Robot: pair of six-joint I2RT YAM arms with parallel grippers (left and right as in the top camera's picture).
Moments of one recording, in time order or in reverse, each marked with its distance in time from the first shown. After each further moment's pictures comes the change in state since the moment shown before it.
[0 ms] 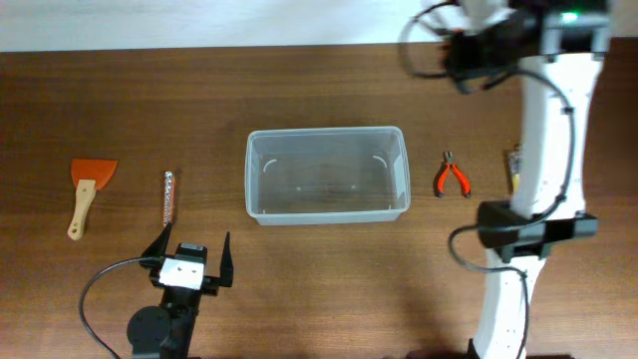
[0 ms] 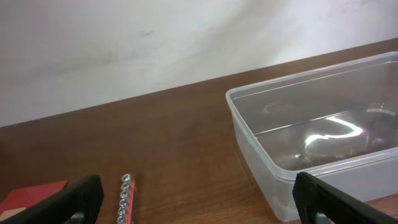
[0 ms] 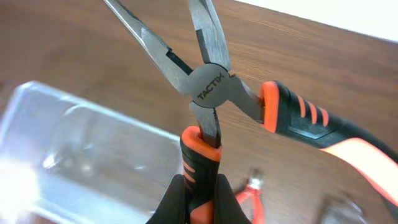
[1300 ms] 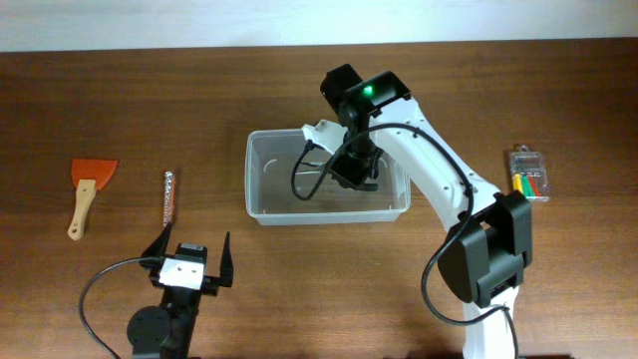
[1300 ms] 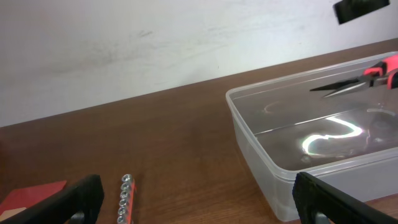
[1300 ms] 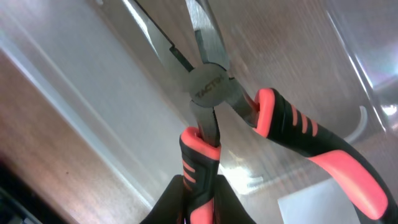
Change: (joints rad) left arm 0.000 0.000 0.000 0.000 0.000 0.000; right arm 0.408 -0.177 -0.975 0.304 0.080 -0.232
